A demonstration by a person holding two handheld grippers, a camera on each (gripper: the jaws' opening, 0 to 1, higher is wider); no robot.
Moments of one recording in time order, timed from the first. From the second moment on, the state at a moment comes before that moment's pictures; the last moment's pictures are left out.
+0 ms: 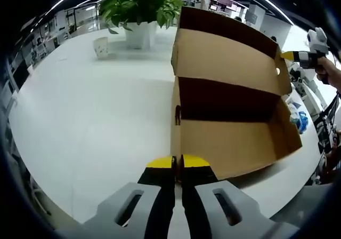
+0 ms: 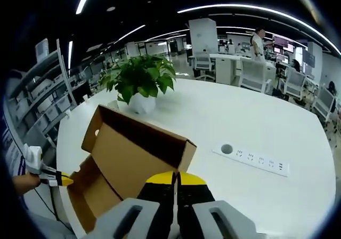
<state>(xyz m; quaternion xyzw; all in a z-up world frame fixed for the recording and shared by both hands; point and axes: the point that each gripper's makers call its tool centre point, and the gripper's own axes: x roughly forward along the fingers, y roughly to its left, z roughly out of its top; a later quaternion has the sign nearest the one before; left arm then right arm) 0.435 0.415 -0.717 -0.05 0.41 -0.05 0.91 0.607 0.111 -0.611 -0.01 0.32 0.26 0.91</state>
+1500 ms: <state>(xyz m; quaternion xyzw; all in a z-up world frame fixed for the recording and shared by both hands) 0.435 0.416 -0.717 -0.04 0.41 -0.08 0.91 0.538 0.113 -0.587 -0.02 0.26 0.28 0.92</state>
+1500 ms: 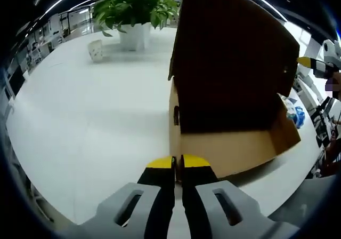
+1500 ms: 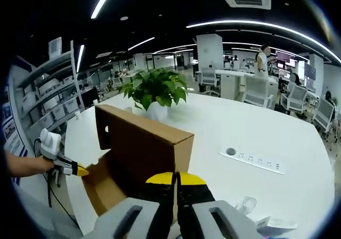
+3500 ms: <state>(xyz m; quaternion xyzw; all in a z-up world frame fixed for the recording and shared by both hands) 0.440 0.414 -0.668 -0.02 0.33 -0.14 0.93 0.444 0.122 -0.619 0.00 0.25 0.29 0.93</state>
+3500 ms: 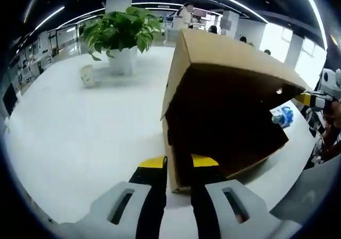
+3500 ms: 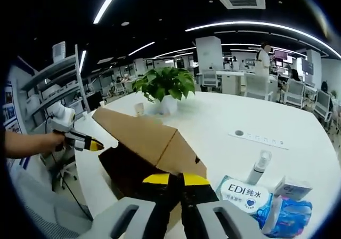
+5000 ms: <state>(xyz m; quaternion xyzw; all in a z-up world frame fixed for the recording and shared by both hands) 0.429 0.406 -0.641 0.07 0.27 -0.21 0.94 0.408 0.135 -0.652 -0.01 0.25 0.36 0.90</state>
